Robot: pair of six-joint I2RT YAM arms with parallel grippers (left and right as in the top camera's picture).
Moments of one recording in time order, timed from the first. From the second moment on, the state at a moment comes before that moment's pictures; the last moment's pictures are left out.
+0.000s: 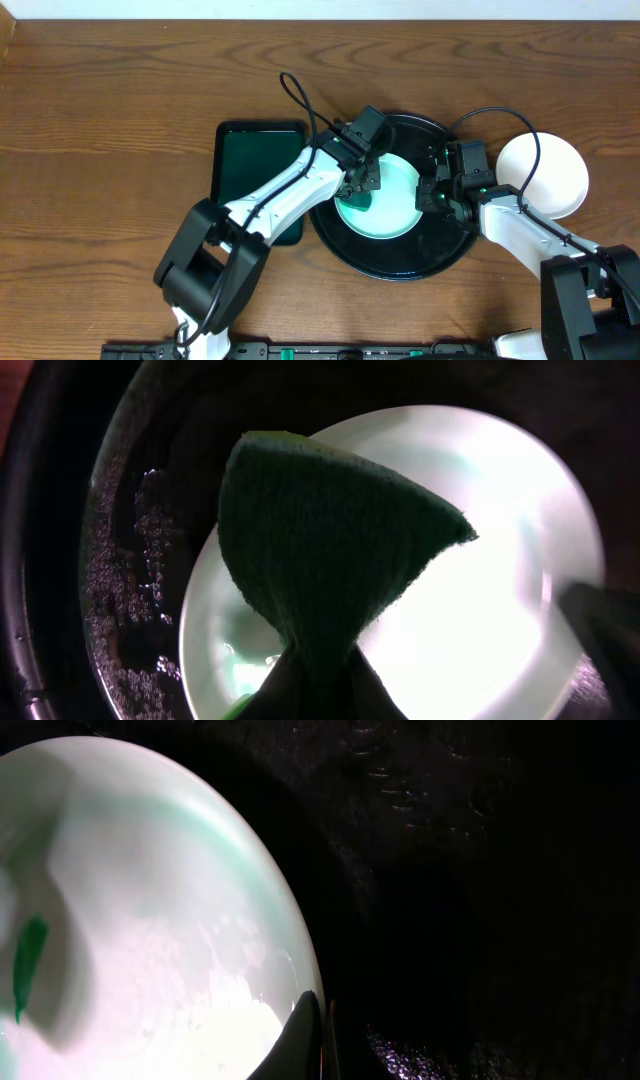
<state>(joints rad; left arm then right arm) -0.68 1.92 1.38 -0.71 0.03 -0.73 0.22 1.61 0.72 -0.20 -0.17 0.28</state>
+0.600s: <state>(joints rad) -0.69 2.02 1.38 -0.70 0.02 -0.77 0.22 1.61 0.72 -0.20 -0.17 0.28</state>
